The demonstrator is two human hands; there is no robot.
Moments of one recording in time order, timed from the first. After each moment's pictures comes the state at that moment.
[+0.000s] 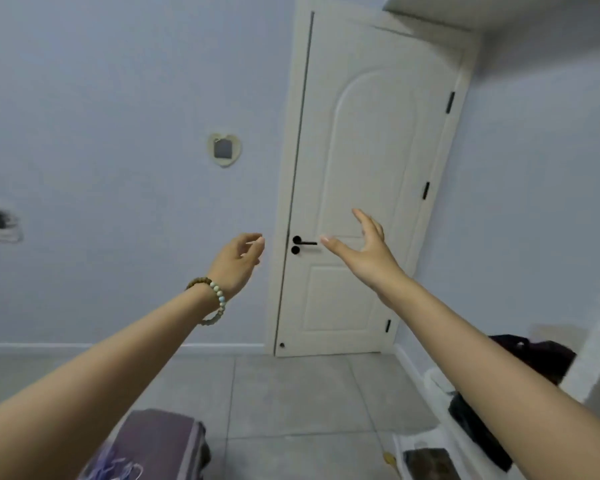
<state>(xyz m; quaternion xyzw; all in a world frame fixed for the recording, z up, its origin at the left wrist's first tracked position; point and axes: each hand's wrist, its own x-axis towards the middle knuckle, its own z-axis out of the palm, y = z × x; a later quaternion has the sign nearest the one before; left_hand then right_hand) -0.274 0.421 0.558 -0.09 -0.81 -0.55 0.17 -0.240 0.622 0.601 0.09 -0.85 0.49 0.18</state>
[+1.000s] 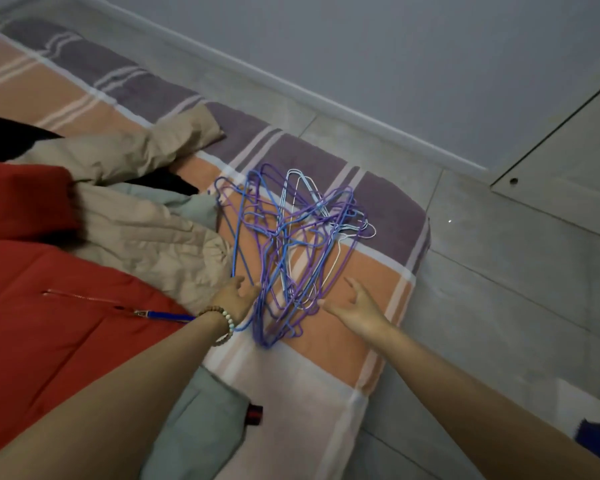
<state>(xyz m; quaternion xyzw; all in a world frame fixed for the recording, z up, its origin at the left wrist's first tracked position) -0.086 0.032 -0.011 0.46 -0.74 -0.48 -0.09 -0.194 0.219 0.023 0.07 -0.84 0.38 -0.37</state>
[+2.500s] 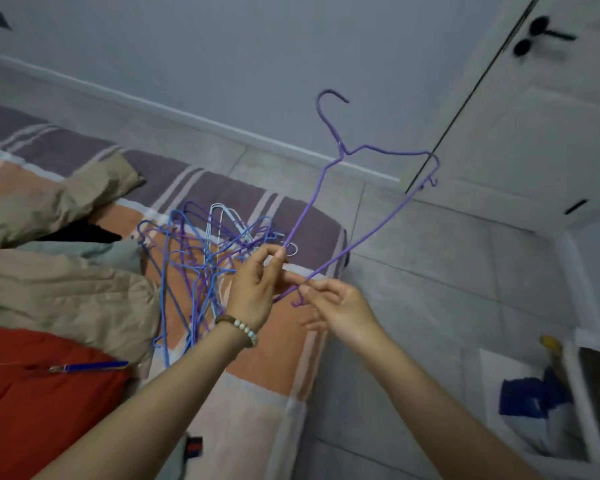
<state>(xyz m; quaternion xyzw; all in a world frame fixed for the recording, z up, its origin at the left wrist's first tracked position) -0.157 0.178 0.122 0.19 -0.64 -0.73 0.11 -0.191 0.304 0.136 0.02 -0.71 0.62 -0.33</state>
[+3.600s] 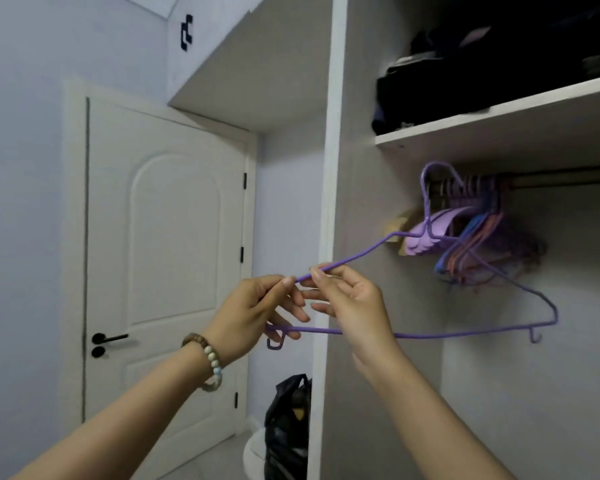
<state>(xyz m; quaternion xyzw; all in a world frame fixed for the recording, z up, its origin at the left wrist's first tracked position) -0.148 0.716 0.661 -0.47 -0.65 -0.59 -0.02 -0.066 0.837 0.661 0.02 -0.68 0.62 0.40</state>
